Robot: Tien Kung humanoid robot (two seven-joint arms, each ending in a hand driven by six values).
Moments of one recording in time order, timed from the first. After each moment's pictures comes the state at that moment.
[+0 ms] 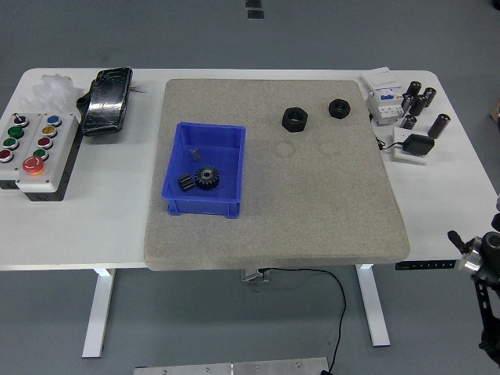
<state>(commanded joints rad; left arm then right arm) -0.02 0.15 -1.77 -0.18 1.55 -0.06 0.30 0.07 -0.16 1.58 1.48 -1.28 -0.65 0.23</state>
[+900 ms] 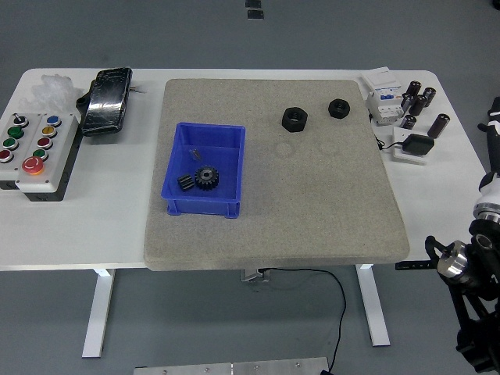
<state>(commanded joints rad) -0.03 0.15 -1.75 -0.18 1.53 -0.06 0.29 0.10 -0.15 1.47 1.39 -0.95 -0.59 0.42</state>
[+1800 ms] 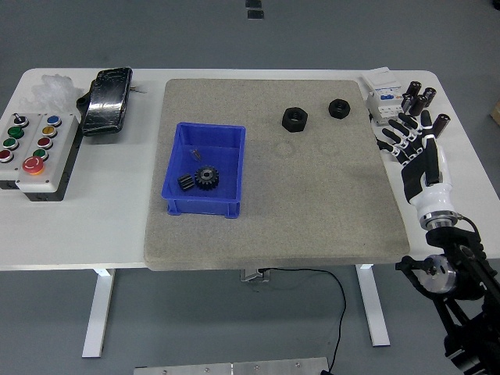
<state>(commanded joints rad) -0.03 0.13 -1.75 -0.18 1.52 -0.06 0.30 0.12 -0.17 1.36 1.31 -0.78 -0.15 0.30</state>
